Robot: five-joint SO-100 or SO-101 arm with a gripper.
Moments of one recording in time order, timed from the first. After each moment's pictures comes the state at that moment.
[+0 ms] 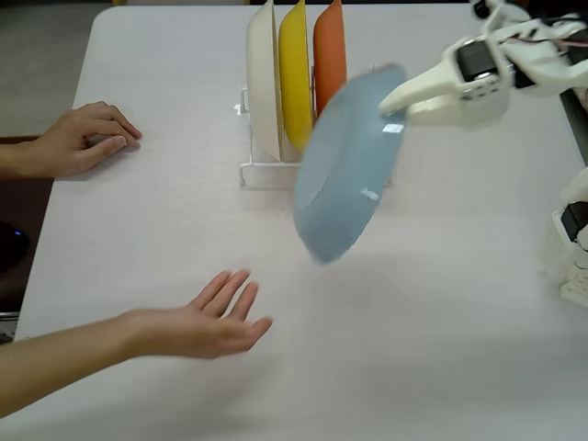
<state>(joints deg) -13.3 117.7 57.2 57.6 -18.0</state>
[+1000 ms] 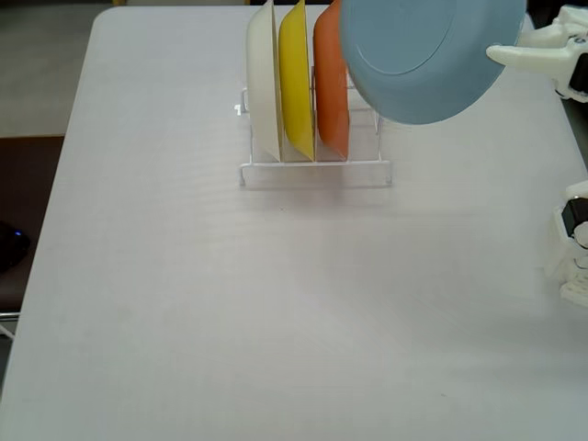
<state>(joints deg) -3.8 158.1 94.9 44.6 -83.8</state>
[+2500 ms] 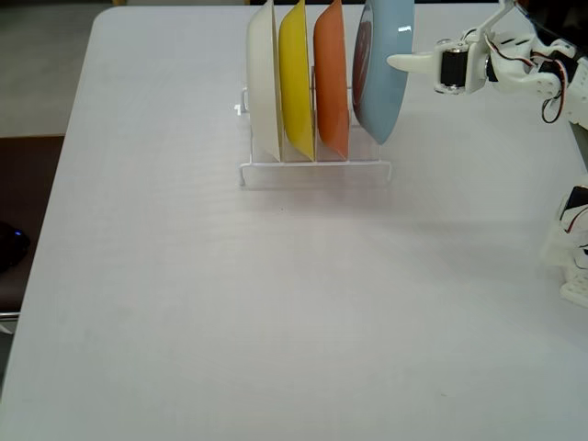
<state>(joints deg) 23.5 135.3 111.0 29.2 -69.8</state>
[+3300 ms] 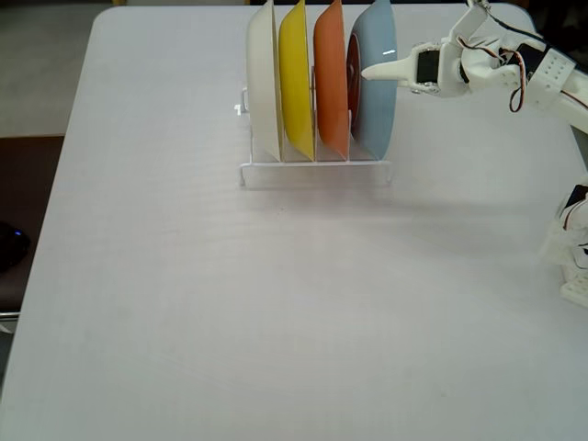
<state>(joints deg) 26.8 121.7 104.8 36.4 -48.9</state>
